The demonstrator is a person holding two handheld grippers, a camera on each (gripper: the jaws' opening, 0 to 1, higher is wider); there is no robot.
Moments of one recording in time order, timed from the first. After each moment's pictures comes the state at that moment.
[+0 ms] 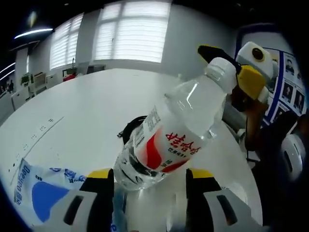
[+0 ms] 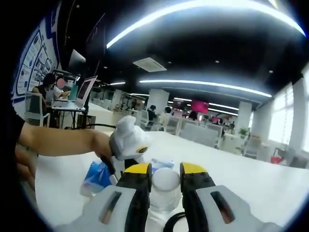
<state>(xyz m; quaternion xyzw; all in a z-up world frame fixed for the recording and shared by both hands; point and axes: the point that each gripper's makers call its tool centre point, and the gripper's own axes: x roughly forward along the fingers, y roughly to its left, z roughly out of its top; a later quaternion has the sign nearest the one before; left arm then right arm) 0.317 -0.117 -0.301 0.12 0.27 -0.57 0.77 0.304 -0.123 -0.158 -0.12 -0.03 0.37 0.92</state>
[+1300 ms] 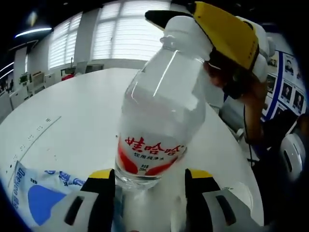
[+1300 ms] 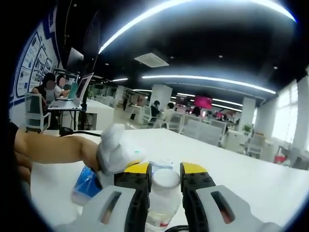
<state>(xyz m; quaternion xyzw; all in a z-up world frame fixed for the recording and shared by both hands) 0.347 -0.121 -0.305 0.12 0.28 -0.57 0.76 0.348 -0.100 -0.152 -0.13 0.00 0.38 0.92</state>
